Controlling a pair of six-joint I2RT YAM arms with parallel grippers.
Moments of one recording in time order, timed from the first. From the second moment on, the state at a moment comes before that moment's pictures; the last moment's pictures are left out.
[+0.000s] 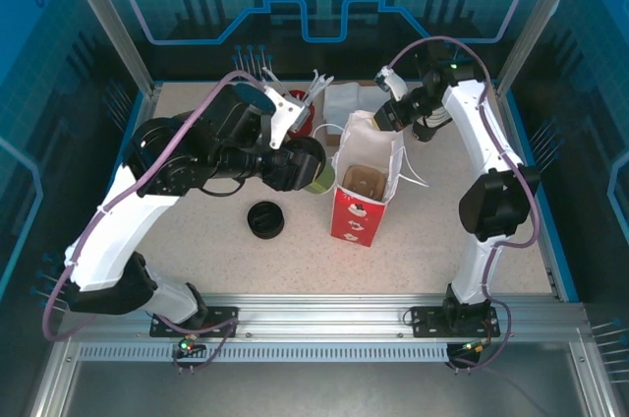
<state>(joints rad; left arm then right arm) -0.89 1.49 2.20 -1.46 -0.06 -0.33 0.17 1.93 2.01 -1.29 -0.63 -0.40</state>
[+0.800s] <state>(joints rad) -0.91 1.68 2.28 -1.44 -0.06 -0.32 0.26 1.75 1.81 -1.13 -0.62 -0.03</state>
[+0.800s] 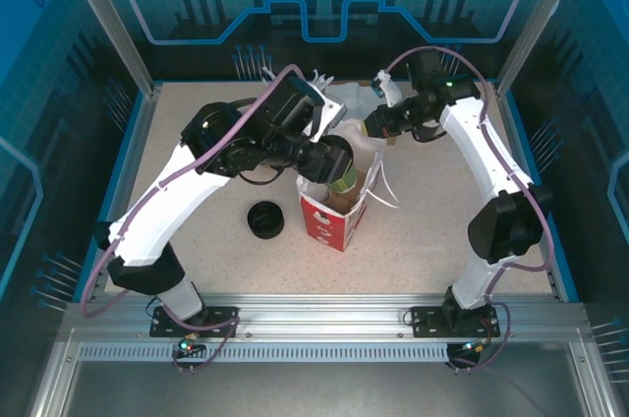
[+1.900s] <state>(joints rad) -0.92 1.69 1.88 -1.15 -0.13 -0.39 0.32 1.63 1.74 -1.09 -0.58 0.04</state>
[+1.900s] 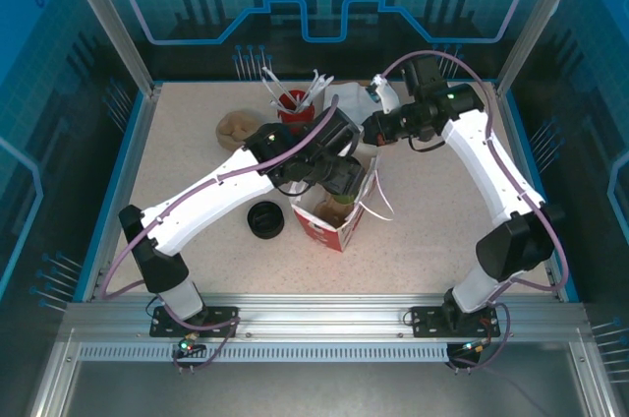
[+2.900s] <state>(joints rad) -1.04 1.55 1.52 -0.81 -0.36 -0.45 0.33 1.60 1.72 -1.07 -0.71 0.02</state>
